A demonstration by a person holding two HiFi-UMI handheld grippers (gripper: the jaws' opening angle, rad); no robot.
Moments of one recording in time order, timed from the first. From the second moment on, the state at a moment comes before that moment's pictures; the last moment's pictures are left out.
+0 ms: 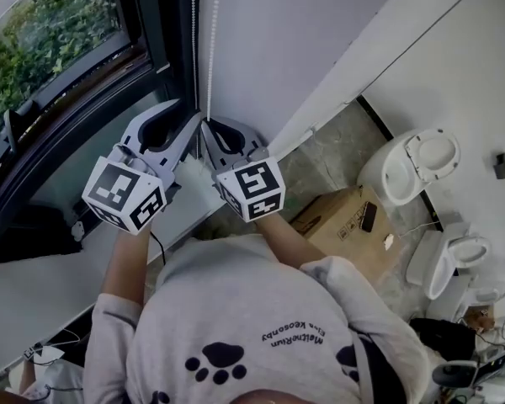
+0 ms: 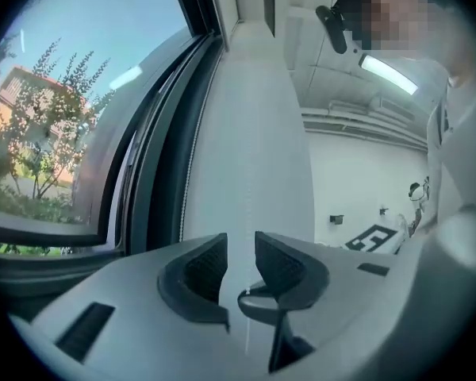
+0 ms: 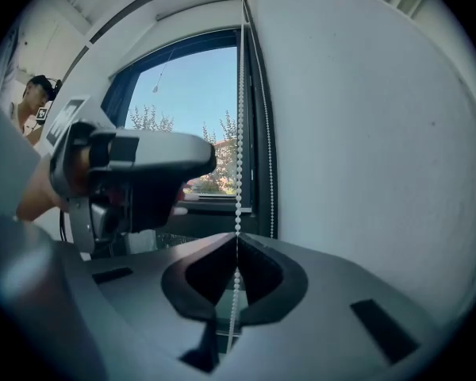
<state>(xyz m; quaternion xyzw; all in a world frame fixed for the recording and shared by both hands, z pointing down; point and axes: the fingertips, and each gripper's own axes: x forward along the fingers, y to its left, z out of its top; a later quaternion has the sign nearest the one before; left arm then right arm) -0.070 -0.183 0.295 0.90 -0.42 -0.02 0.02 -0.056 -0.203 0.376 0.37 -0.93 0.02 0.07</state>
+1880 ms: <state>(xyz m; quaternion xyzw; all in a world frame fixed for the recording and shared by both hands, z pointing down) -0.048 -0.206 0.388 0.90 -0.43 0.02 0.08 -0.049 -0.182 0.561 0.35 -0.91 0.07 0.20</state>
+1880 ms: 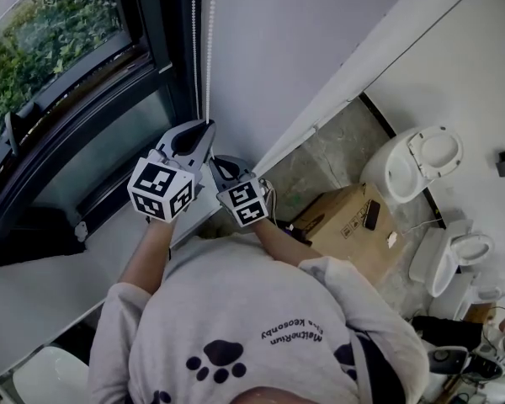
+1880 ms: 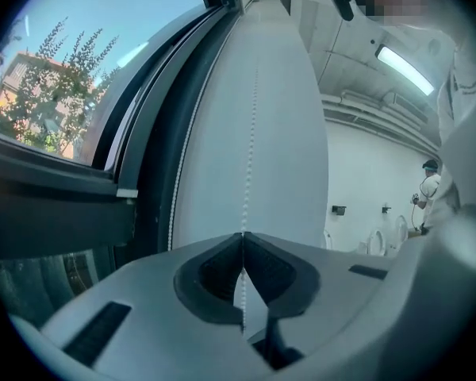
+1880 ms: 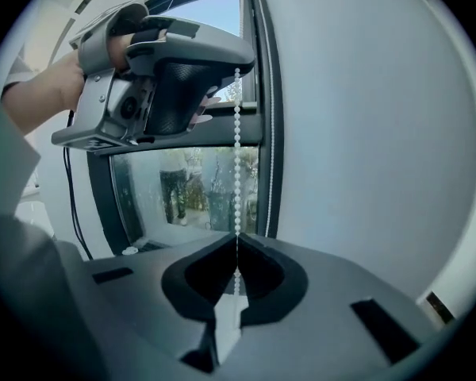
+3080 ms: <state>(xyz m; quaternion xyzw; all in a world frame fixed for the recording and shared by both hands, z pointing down) -0.062 -0.210 0.399 0.87 -0.50 0.02 0.03 -0.022 -0.184 0.403 0.44 -0.90 -0.02 0.04</state>
